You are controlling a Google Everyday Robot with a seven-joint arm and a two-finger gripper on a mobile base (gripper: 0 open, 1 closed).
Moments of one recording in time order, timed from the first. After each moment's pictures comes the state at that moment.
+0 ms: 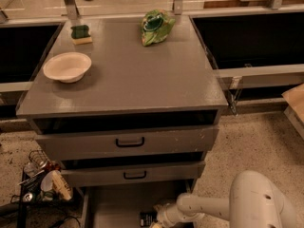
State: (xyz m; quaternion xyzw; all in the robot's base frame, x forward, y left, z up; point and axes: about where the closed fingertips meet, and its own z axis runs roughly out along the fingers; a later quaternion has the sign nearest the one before) arm 0.421 0.005 0.120 -0.48 0.79 0.33 0.18
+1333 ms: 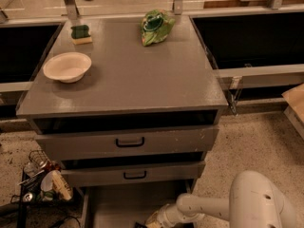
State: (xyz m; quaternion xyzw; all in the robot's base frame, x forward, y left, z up) arm 0.421 0.005 0.120 -0.48 0.79 0.33 0.18
